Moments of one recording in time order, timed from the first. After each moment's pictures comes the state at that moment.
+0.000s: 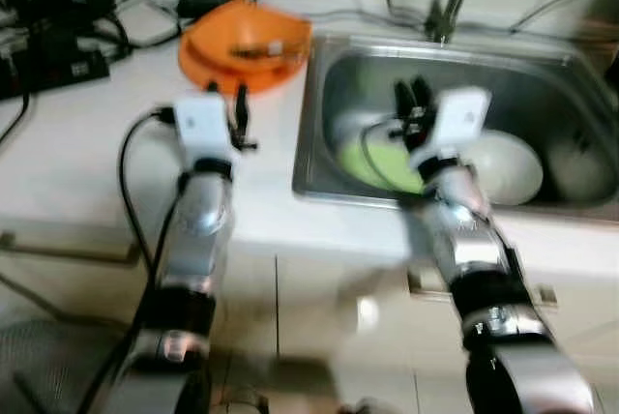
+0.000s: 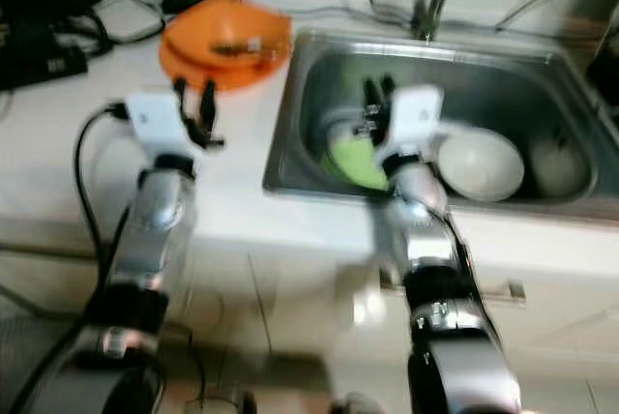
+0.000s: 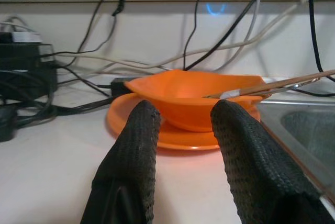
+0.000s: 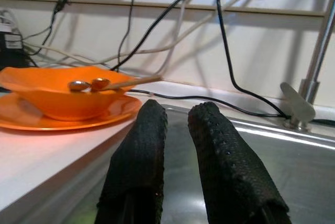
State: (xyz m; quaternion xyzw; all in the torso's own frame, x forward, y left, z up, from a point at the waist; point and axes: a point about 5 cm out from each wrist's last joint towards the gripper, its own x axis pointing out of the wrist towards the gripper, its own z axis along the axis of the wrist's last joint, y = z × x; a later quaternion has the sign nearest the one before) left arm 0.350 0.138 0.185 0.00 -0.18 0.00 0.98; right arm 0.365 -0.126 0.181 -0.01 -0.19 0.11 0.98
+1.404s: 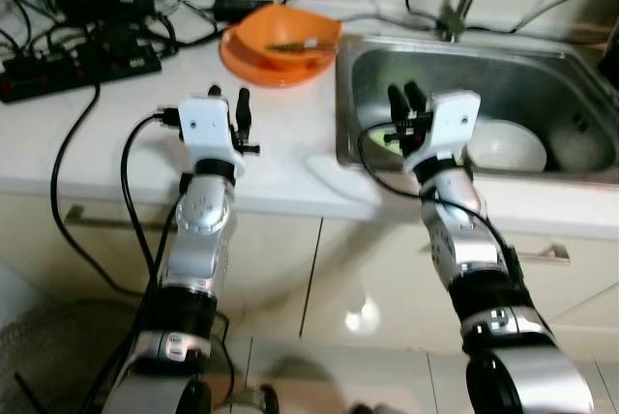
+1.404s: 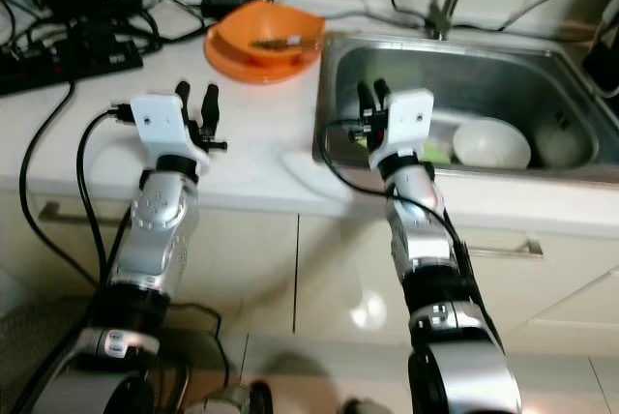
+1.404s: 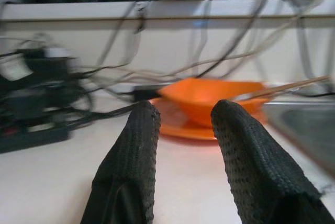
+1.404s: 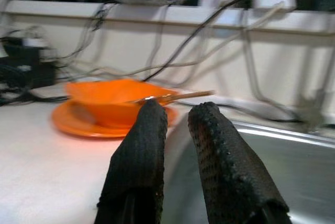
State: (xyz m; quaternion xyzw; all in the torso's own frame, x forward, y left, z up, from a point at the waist) left arm 0.350 0.131 0.186 0.01 -0.17 -0.02 0.98; right arm 0.365 -0.133 0.180 0.00 -0.18 0.10 0.98
